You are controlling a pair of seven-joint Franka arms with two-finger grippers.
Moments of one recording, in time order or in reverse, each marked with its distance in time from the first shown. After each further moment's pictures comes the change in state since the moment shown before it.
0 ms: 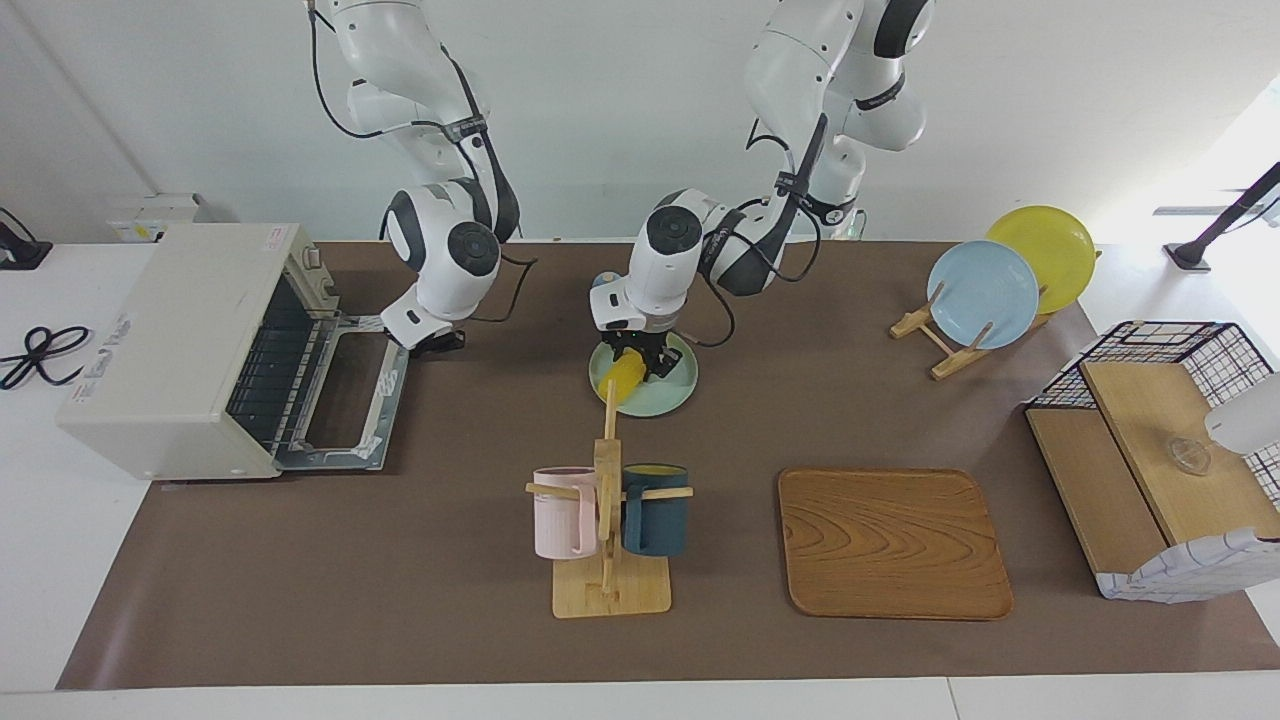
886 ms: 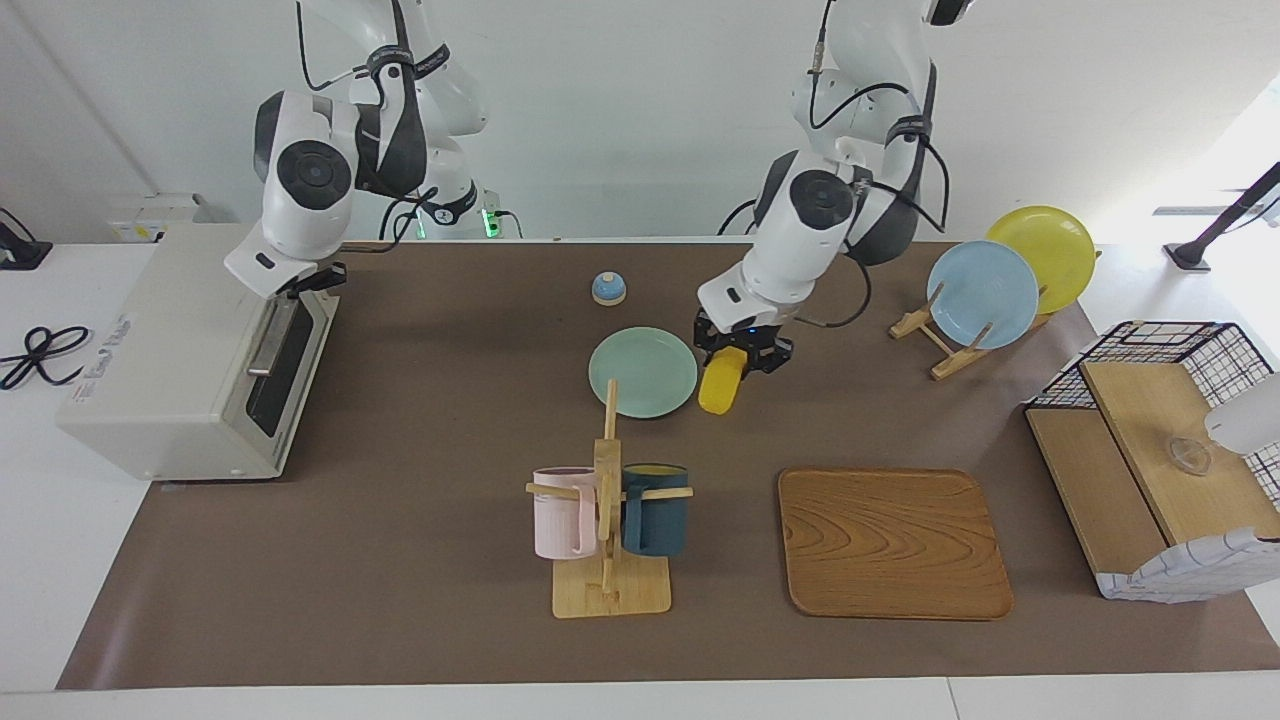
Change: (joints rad) left arm 0.339 -0.164 0.022 0.115 0.000 -0.292 -0.001; right arm -0.260 -0.154 -0.026 0.094 0.011 -0.143 -0.495
